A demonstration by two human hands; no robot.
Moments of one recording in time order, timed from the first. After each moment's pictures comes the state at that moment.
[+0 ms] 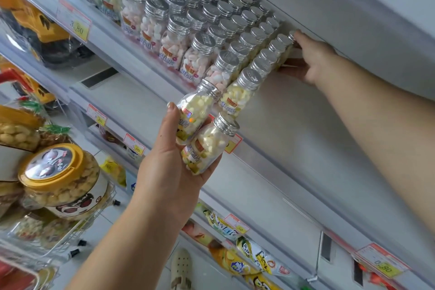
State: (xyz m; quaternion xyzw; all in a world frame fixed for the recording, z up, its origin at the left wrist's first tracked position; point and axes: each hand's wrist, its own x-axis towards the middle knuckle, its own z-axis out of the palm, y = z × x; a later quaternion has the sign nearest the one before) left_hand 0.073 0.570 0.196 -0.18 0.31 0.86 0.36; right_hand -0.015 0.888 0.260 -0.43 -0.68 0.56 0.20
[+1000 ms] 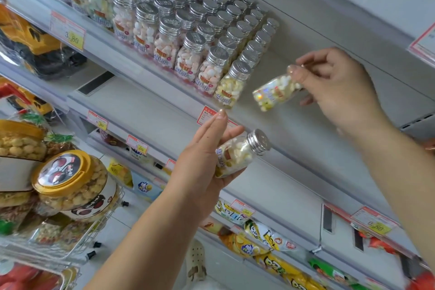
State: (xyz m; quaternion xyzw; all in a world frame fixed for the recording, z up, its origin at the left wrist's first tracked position) left_hand 0.092 0.570 0.208 -0.04 0.40 0.78 0.47; right_hand 0.131 0.768 0.284 -0.24 -0.85 0.40 0.24
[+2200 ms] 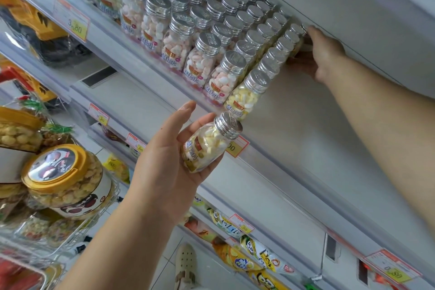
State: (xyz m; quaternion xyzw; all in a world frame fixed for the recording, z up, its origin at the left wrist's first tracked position) left_hand 0.057 0.563 0.206 -0.15 0.36 0.85 0.37; right_hand -0.015 0.892 0.256 -0.41 -0.70 0.54 0.22
